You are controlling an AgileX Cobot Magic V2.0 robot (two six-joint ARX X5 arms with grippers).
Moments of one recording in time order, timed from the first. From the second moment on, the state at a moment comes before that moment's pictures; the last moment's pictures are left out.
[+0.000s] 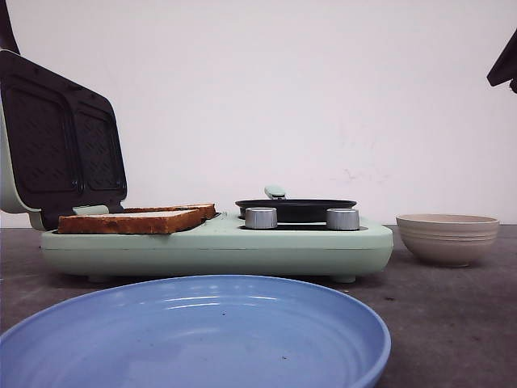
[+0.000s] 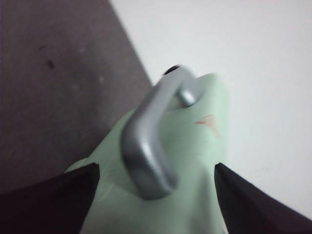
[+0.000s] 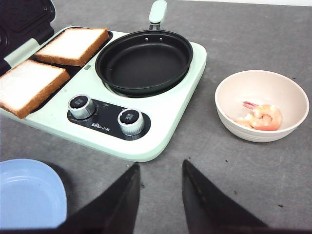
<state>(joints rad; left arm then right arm) 0.02 1.04 0.73 0.03 0.09 -1.14 0.40 0.54 0.53 -0.41 -0.08 0.17</state>
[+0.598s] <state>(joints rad) 0.05 1.13 0.73 0.20 0.13 -1.14 0.40 0.54 0.53 -0.41 -0.08 0.22</state>
